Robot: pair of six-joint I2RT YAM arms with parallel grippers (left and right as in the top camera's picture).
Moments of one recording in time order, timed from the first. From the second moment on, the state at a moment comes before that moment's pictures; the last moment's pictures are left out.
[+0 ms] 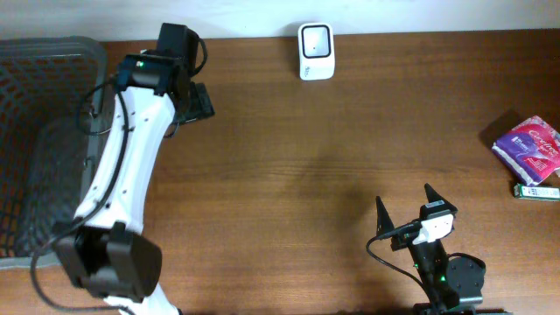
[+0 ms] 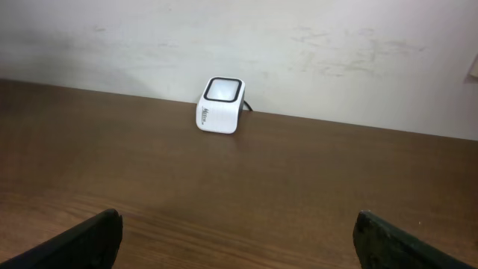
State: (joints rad) left arm -0.17 1.88 1.87 -1.28 -0.31 -0.47; right arm 0.02 0.01 0.01 -0.06 -0.19 -0.05
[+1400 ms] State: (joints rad) left arm 0.11 0.01 0.08 -0.19 0.17 0.07; right arm 0.02 0.01 0.01 -0.06 -0.18 -0.05
